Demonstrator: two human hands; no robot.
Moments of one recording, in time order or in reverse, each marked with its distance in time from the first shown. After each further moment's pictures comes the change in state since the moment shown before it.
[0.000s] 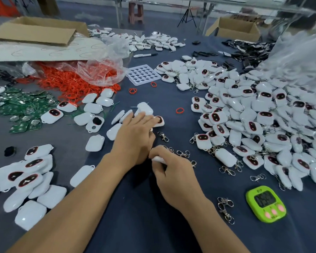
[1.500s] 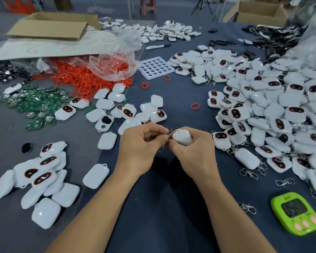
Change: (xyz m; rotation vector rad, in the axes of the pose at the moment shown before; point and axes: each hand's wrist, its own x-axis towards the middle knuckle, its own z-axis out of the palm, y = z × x) left_hand -0.035 0.021 -0.026 -0.994 0.172 -0.450; right_hand 0.051 0.016 -0.001 0.382 0.178 0.213
